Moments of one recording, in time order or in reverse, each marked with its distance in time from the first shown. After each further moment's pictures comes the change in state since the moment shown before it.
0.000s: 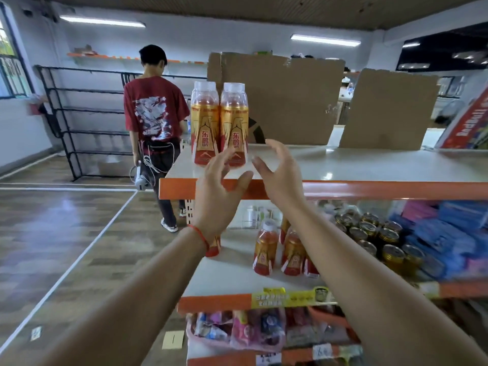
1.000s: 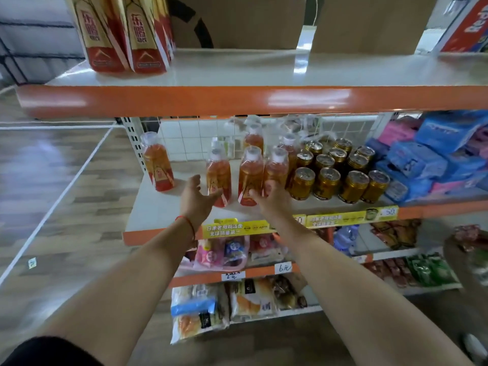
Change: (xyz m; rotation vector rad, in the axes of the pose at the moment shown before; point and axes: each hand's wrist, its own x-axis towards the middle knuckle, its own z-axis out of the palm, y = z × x) left_hand -0.120 -0.141 0.146 0.182 -0.160 -0.762; right_hand -0.119 0.237 -0.014 -0.077 -0.295 0.654
